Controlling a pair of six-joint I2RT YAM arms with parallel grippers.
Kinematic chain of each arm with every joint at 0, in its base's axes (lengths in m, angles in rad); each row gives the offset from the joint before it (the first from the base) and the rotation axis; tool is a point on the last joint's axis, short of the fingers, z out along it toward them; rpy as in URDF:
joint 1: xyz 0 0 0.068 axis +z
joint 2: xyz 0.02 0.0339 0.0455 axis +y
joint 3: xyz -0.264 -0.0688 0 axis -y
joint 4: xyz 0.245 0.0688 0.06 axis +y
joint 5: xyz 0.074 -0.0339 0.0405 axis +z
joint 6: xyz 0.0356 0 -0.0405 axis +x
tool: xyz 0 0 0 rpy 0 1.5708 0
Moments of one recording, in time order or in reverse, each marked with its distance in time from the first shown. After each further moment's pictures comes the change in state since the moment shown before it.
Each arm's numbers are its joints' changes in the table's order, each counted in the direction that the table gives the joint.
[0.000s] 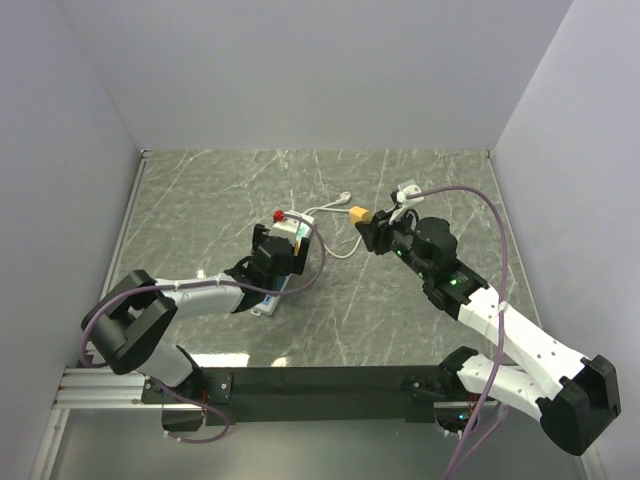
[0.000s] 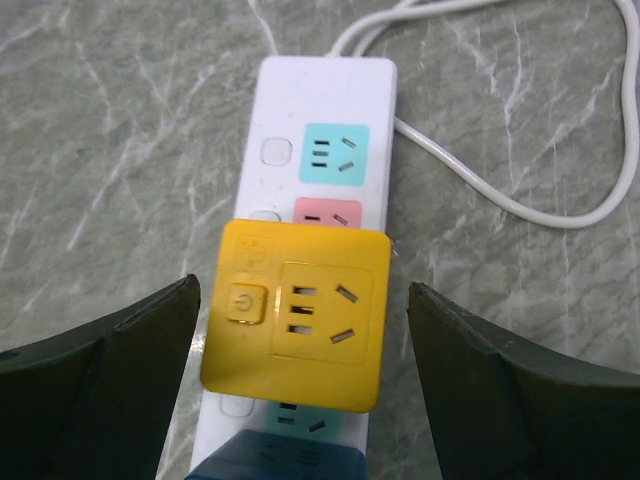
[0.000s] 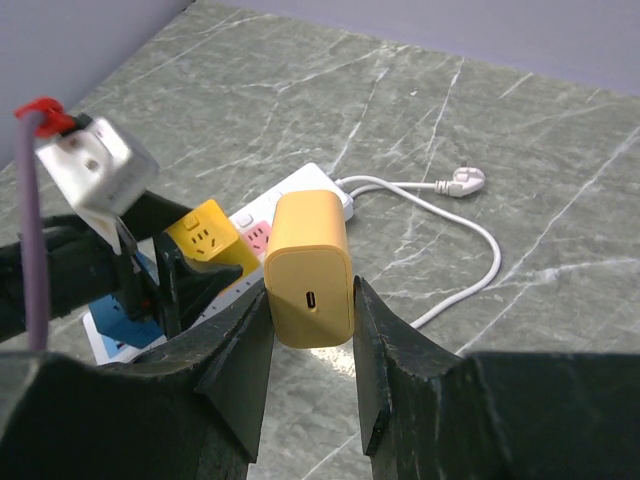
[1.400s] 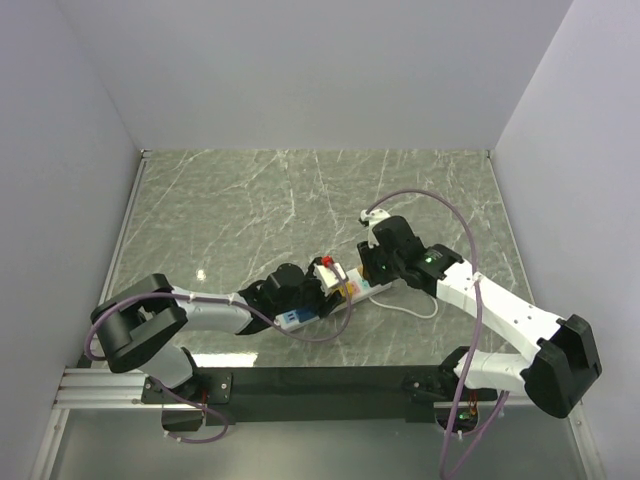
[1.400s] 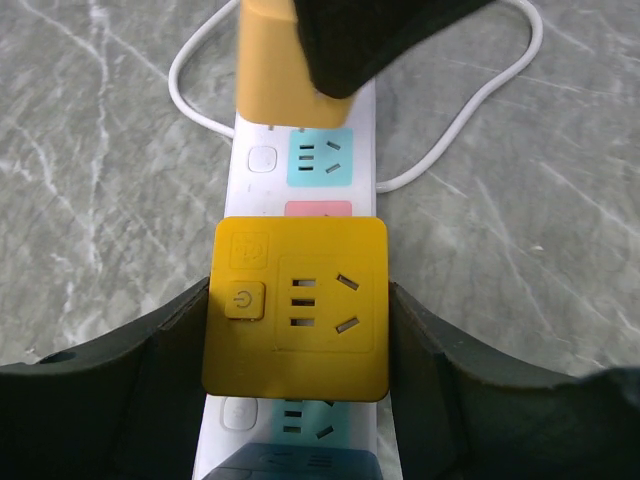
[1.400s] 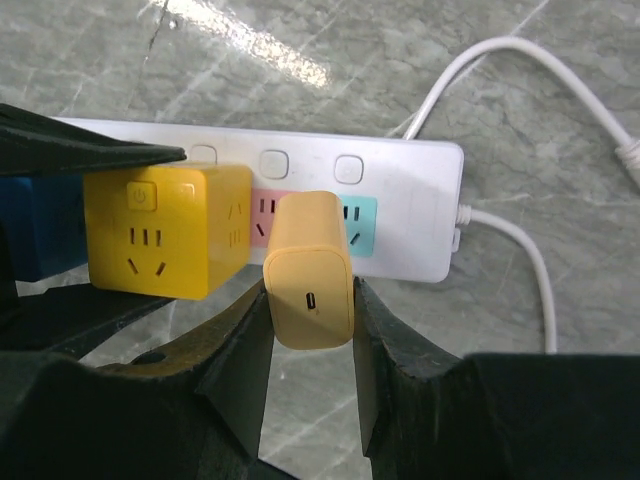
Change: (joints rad) left arm -0.214 0.039 -0.089 -0.257 -0.599 0.278; right arm 0.076 0.220 0.166 0.670 -0.055 0.032
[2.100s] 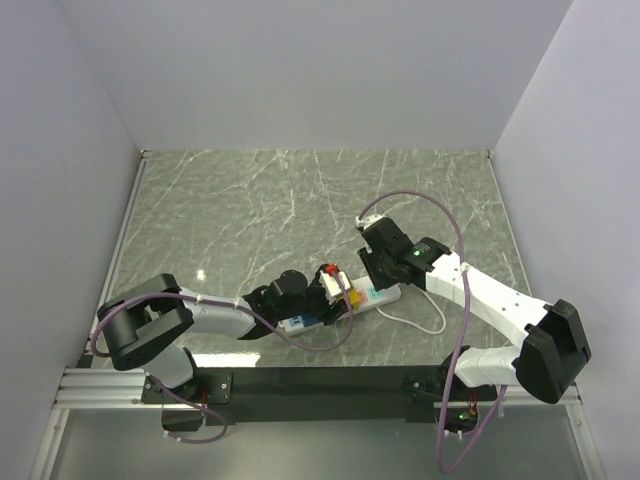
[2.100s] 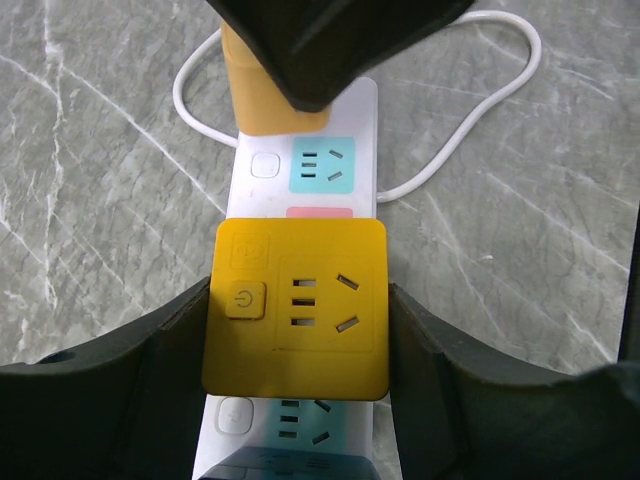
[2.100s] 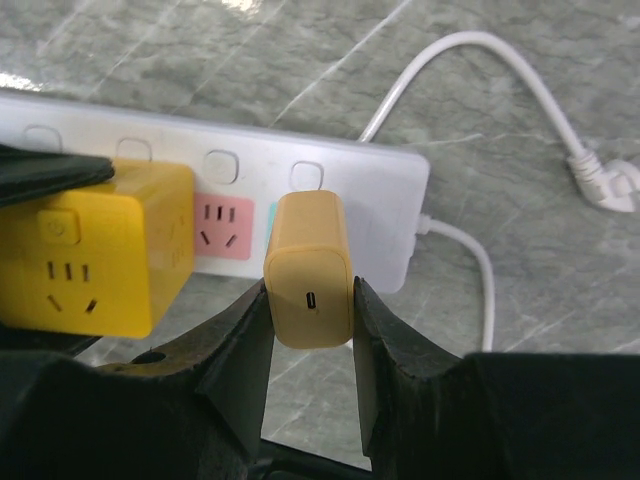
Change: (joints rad) left arm -0.051 0.031 -0.007 -0.065 -0.033 -0.002; right arm 0.034 0.091 0.071 0.174 -0.119 -0.029
